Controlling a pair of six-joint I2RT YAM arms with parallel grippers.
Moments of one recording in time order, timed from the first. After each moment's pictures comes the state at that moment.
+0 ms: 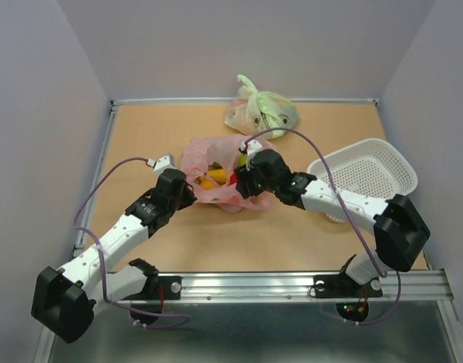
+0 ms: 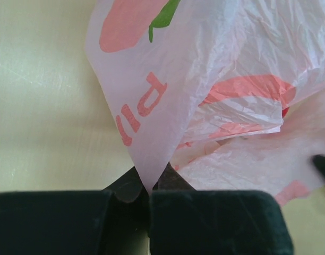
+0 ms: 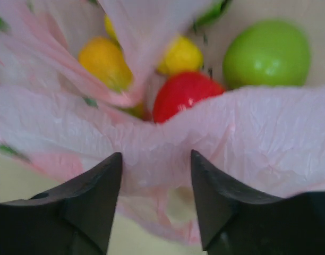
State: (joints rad) left arm -0.54 0.97 0.64 -0.38 -0.28 -0.81; right arm 0.82 1.50 1.11 -0.13 0.09 0.19
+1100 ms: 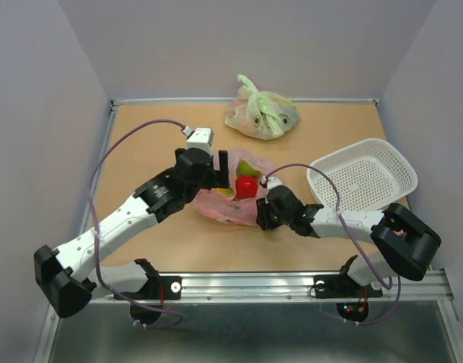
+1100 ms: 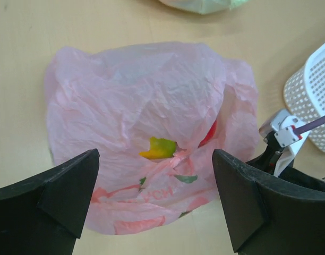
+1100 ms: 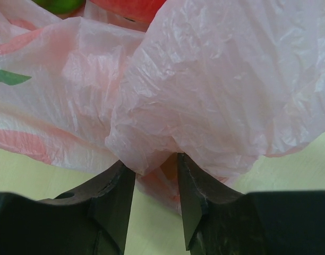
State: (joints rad) left arm -0.75 1.05 1.04 -0.47 -0.36 -0.46; right arm 0.85 1.43 0.59 0.06 0.11 0.43
